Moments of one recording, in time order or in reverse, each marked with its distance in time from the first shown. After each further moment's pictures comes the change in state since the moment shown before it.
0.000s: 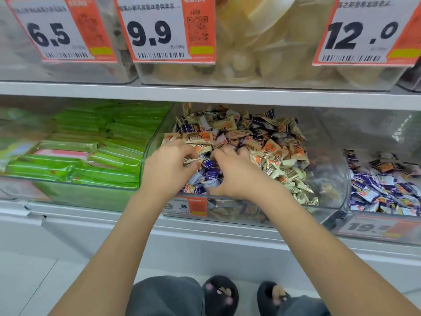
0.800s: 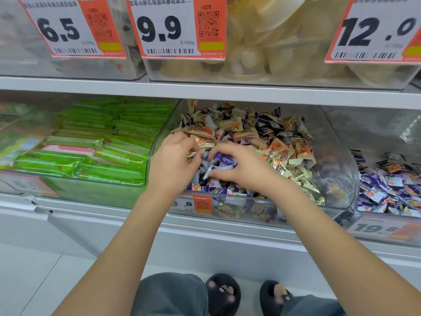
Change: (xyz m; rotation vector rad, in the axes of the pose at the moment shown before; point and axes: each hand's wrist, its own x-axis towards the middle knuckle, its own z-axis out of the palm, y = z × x) left_hand -0.001 -0.002 0.005 -0.040 0.149 0.037; right_hand 0.001 0.008 -0.009 0.433 0.137 -0.140
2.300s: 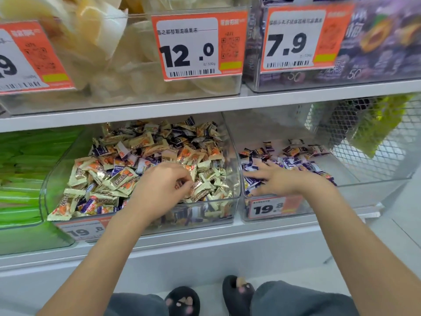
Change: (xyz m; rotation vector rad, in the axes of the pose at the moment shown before) left_hand -0.001 0.118 0.047 -0.058 -0.417 0.285; right_hand -0.151 0.117 -0.144 -0.234 -0.383 0.658
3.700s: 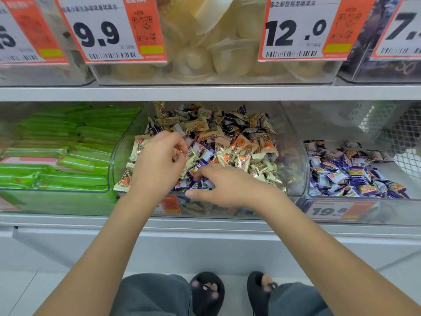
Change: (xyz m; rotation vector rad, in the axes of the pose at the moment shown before) left_hand -0.036 -0.067 -0.044 -0.086 0.364 -0.250; right_hand 0.035 -0.192 0.062 -0.138 0.156 -0.478
